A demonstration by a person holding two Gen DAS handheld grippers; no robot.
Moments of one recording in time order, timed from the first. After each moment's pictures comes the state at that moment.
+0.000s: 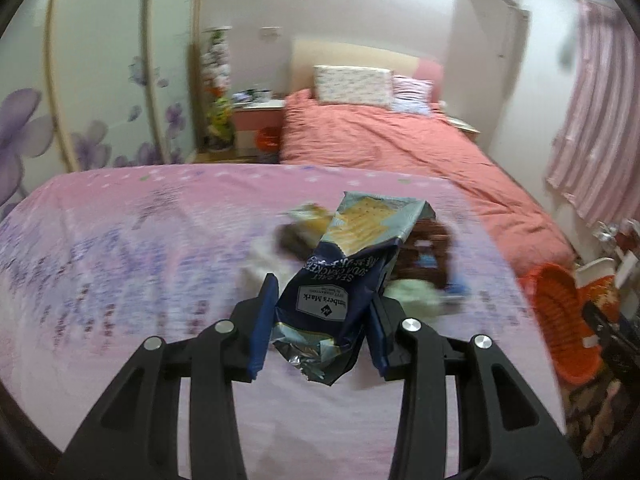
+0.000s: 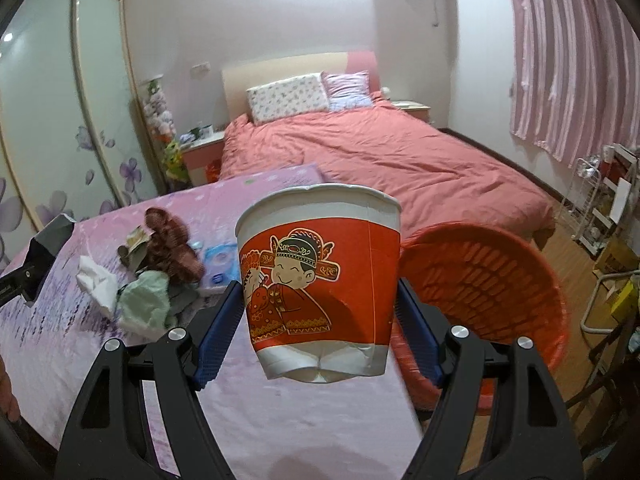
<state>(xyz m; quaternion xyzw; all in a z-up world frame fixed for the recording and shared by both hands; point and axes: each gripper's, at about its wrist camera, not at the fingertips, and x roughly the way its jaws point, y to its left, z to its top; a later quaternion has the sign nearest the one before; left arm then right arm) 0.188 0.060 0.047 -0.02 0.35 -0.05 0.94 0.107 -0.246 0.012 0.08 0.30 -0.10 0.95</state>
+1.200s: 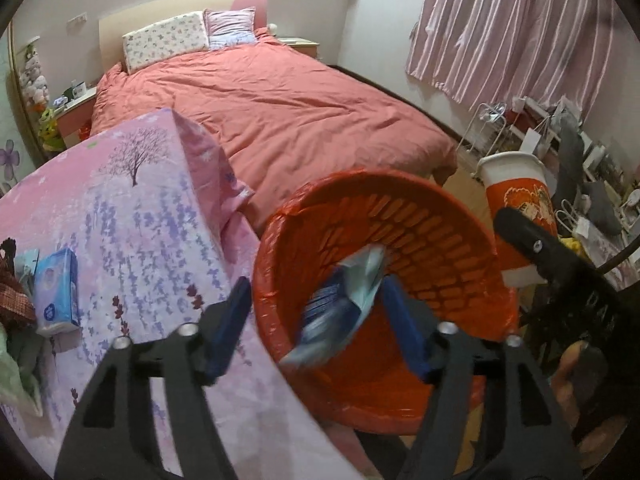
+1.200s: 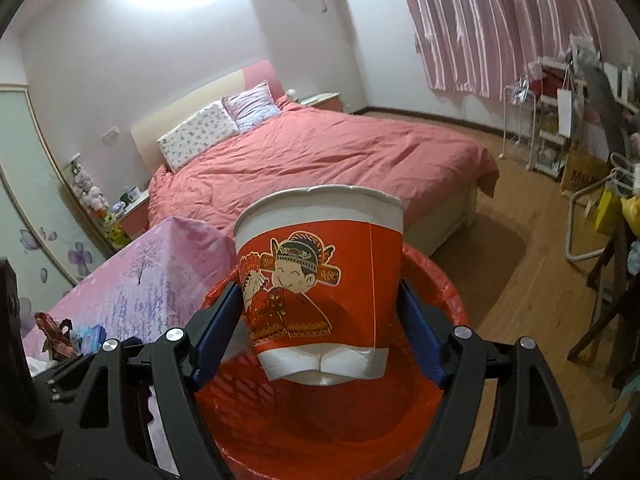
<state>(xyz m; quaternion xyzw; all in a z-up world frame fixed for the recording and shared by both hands) 0.218 -0.283 -0.055 0.07 0.43 -0.30 0.85 0.104 -0.419 -0.041 0.22 0.28 -0.19 0.92</state>
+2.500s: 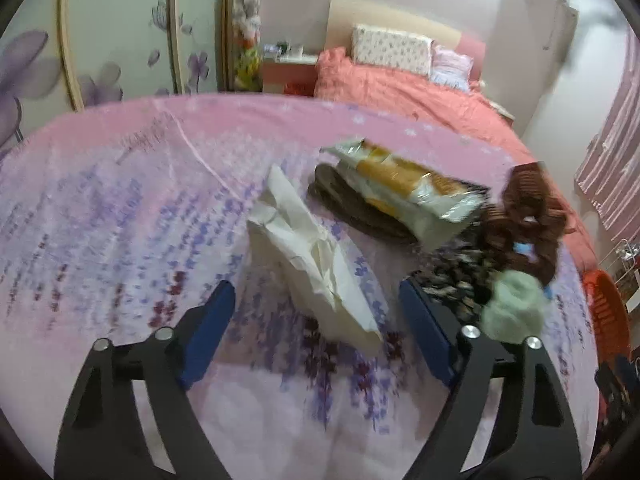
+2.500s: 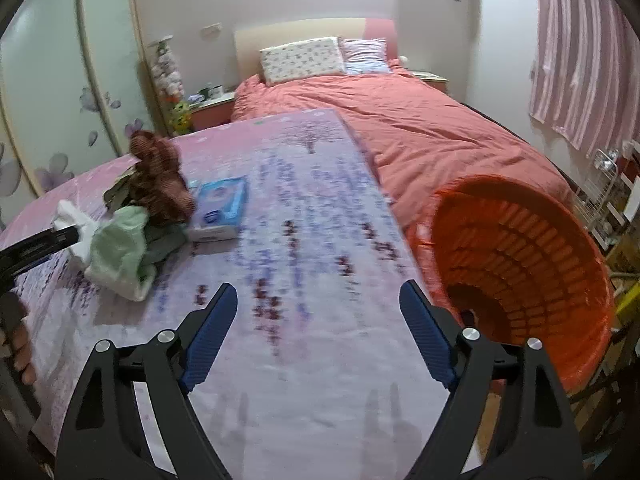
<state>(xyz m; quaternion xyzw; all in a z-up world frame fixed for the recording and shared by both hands) 0.265 0.086 -0.054 -0.06 0.43 0.02 0.90 0.144 -0.201 -0.044 0.06 0.36 -0.05 0.93</state>
